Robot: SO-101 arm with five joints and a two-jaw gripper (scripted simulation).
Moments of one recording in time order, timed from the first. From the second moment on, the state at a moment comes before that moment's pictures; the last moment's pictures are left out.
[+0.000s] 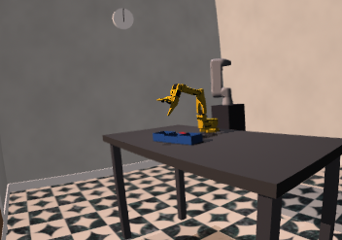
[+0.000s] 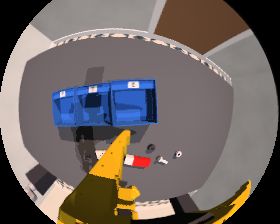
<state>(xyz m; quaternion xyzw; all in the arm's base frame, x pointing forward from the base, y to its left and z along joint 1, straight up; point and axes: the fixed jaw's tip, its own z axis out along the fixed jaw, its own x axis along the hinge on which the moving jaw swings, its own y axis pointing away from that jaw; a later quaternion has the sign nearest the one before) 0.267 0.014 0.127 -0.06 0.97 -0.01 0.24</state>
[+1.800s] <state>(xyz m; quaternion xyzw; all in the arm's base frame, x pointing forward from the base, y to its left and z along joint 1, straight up) 0.316 0.026 0.126 -0.09 0.95 -0.01 0.31</state>
